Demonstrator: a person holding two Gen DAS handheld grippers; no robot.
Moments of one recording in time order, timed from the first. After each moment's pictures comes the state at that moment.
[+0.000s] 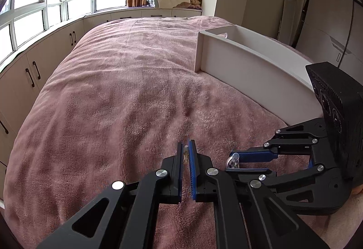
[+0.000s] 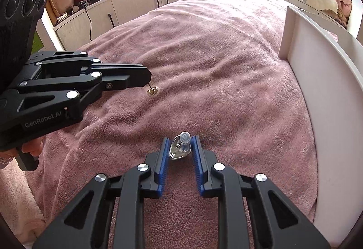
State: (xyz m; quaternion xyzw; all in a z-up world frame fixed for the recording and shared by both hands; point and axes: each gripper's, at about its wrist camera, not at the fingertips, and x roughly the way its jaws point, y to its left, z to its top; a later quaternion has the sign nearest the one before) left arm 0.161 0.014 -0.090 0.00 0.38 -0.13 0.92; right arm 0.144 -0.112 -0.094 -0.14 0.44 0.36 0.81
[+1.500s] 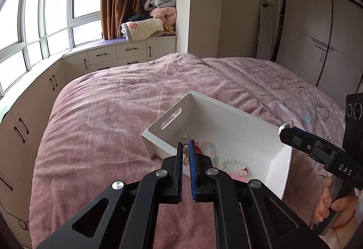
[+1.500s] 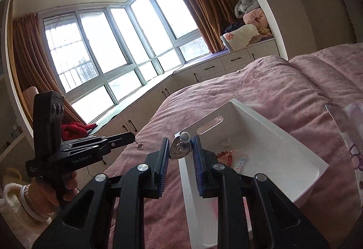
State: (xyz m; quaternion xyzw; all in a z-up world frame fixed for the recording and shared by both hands) left arm 0.229 -0.099 0.063 0.04 0.31 -0.19 0.93; right arm 0.152 -0.331 0.053 0.18 0.23 0.25 0.92
